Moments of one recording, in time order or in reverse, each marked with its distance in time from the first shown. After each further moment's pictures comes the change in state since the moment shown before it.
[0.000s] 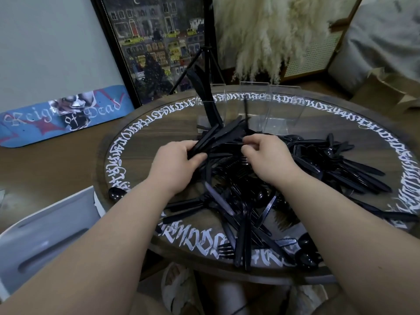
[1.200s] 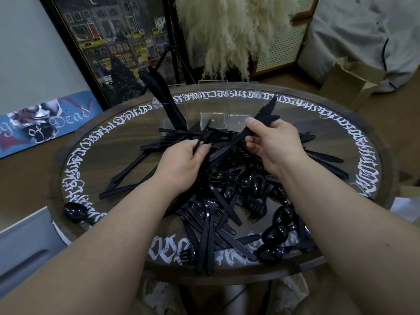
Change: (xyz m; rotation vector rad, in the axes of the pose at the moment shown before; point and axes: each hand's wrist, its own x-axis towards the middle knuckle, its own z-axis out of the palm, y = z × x) left_hand 0.017 0.055 0.059 -0.077 -0.095 0.086; right_hand 0.006 0.040 -0.057 1.065 0.244 0.259
